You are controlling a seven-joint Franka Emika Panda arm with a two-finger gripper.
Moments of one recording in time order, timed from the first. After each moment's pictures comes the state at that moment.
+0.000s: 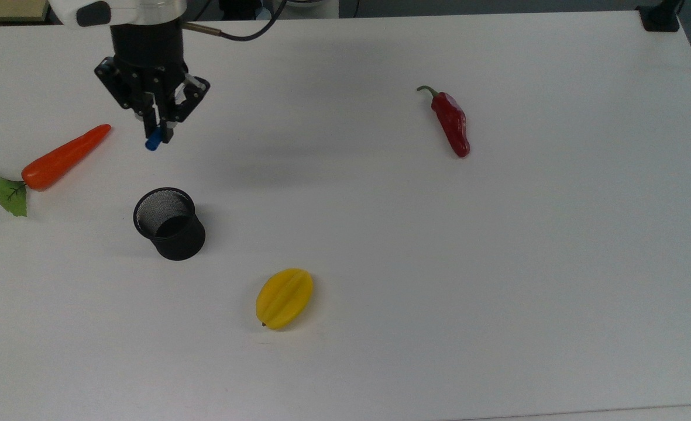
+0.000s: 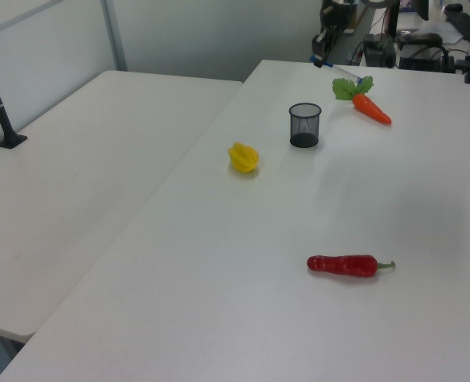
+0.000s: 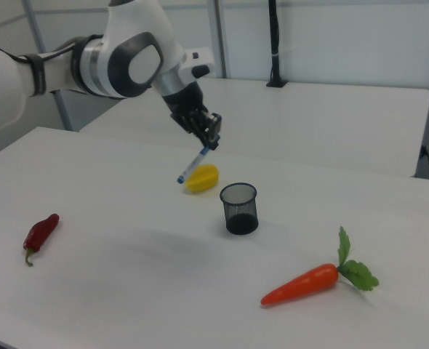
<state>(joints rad) -0.10 0.25 0.00 -1.54 -0.11 2.13 0.08</state>
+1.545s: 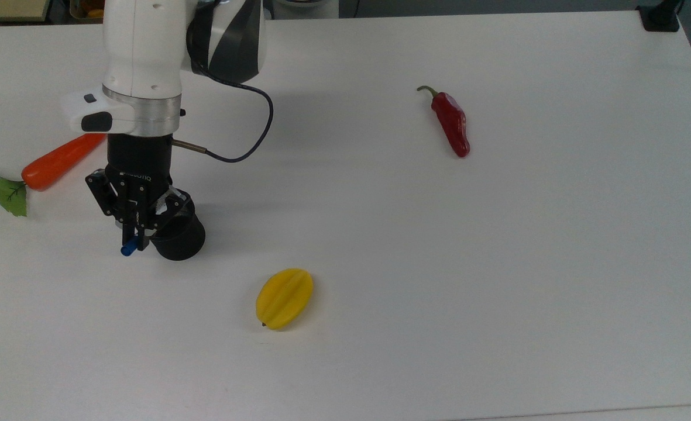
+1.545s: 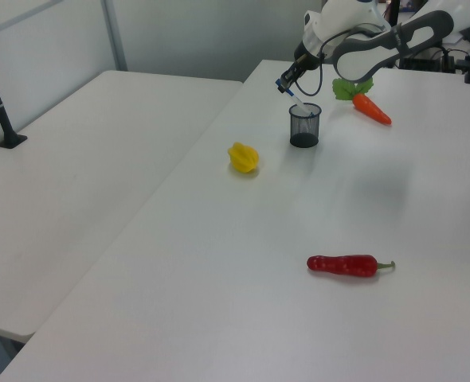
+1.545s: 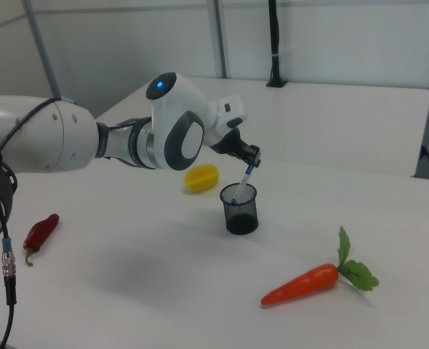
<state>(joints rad) -0.14 0.51 -0.01 -1.58 -0.22 2.75 0.19</state>
